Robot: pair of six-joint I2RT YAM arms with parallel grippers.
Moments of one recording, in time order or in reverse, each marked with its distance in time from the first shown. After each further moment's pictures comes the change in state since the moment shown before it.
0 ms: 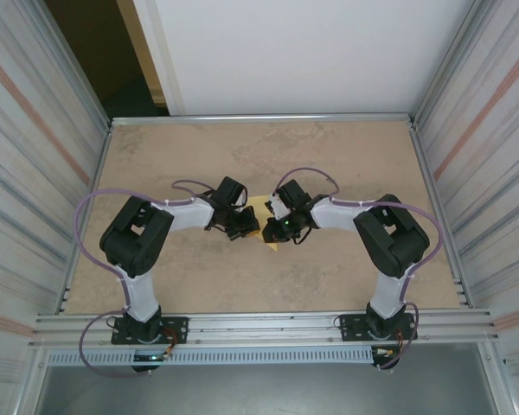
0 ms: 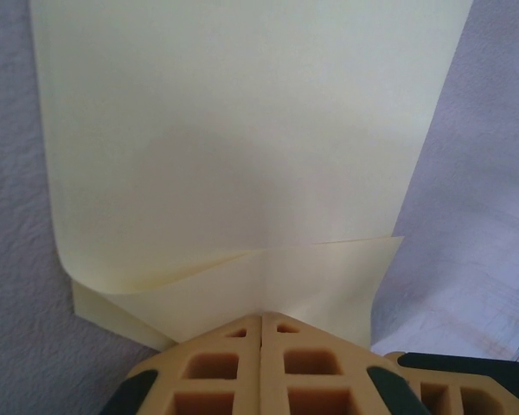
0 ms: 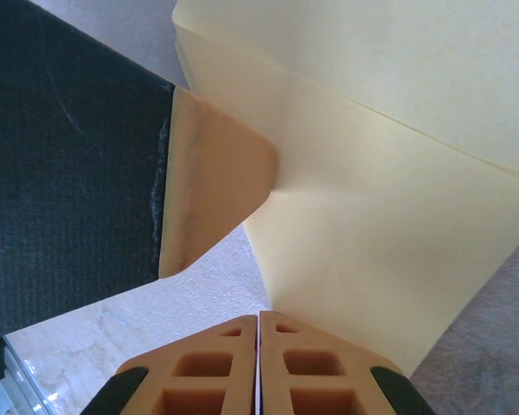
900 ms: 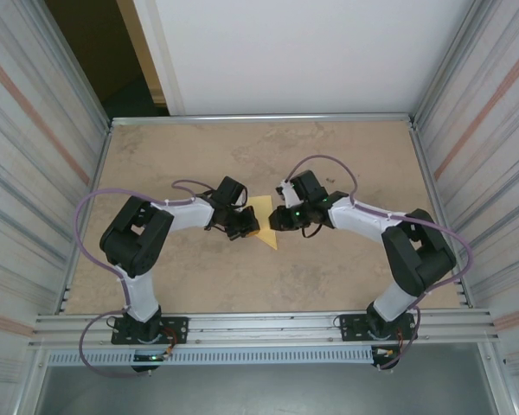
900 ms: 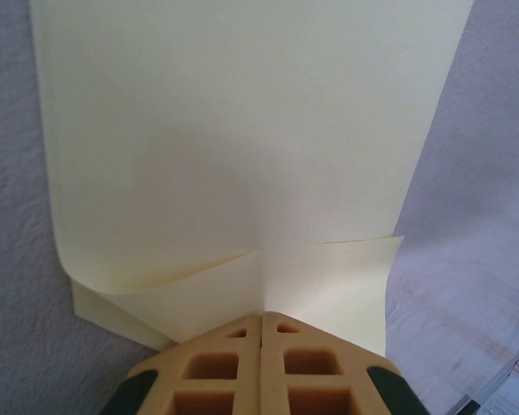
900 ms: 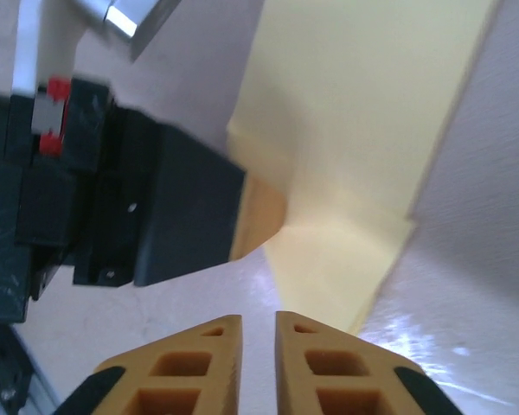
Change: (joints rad) left arm 0.000 0.001 0.001 -0.001 0.000 0.000; right arm -0.044 -0.185 -0.044 0.012 0.048 0.000
